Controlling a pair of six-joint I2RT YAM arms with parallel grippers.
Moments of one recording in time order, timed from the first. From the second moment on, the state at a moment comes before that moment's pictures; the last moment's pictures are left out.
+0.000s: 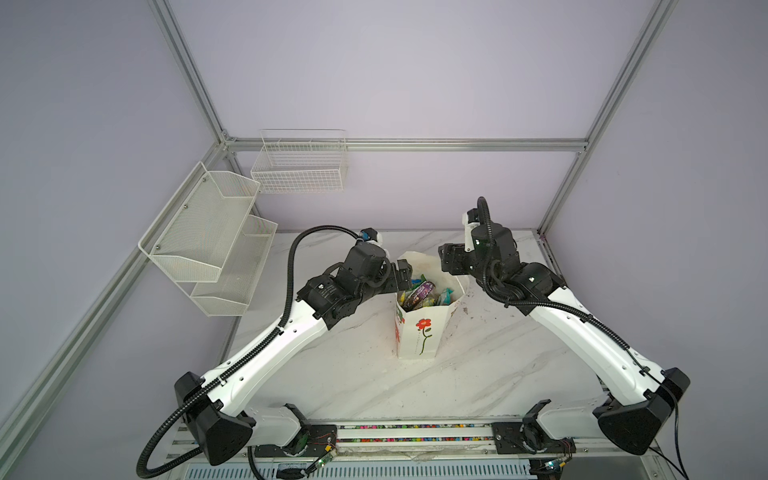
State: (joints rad) left arm -0.71 1.33 1.42 -0.66 -0.17 -0.67; right arm 0.64 1.35 1.47 -0.61 0.27 0.39
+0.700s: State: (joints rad) left arm -0.71 1.11 1.41 -0.65 -0.35 -0.50; right arm 0.64 1.09 1.32 -0.43 0.29 0.34
